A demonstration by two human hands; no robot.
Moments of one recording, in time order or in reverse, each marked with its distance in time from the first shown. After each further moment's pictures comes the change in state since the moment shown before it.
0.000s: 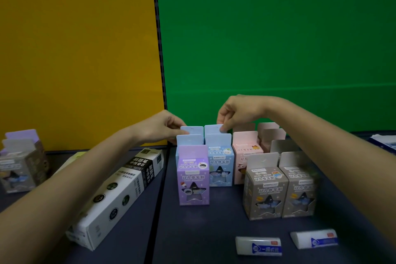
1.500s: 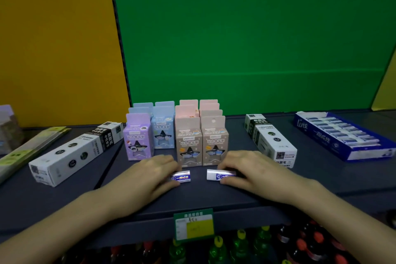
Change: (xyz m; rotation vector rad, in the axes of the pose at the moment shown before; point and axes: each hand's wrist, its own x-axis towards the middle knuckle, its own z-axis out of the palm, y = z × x) left_hand -0.108 0.079 0.164 0.654 0.084 0.286; right_hand -0.222 0.055 0.108 -0.123 0.219 -0.205
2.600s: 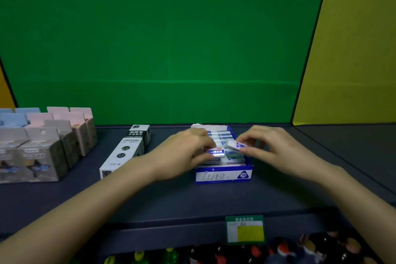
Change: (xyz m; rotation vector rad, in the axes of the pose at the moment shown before) left_hand 0.307 0.247 0.048 -0.044 0.019 0.006; right_hand -0.175 0.297 -0.128 0.078 0.199 0.107
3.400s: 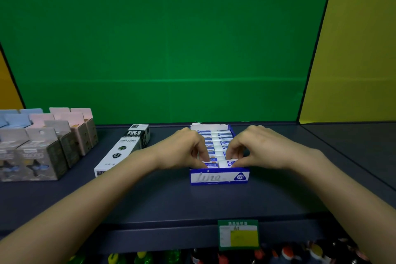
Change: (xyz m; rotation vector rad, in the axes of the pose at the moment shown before) left_hand 0.023 -0.011 0.010 -0.156 -0.098 -0.080; right_hand 0.027 -0.002 0.003 -0.228 -0.296 -0.053
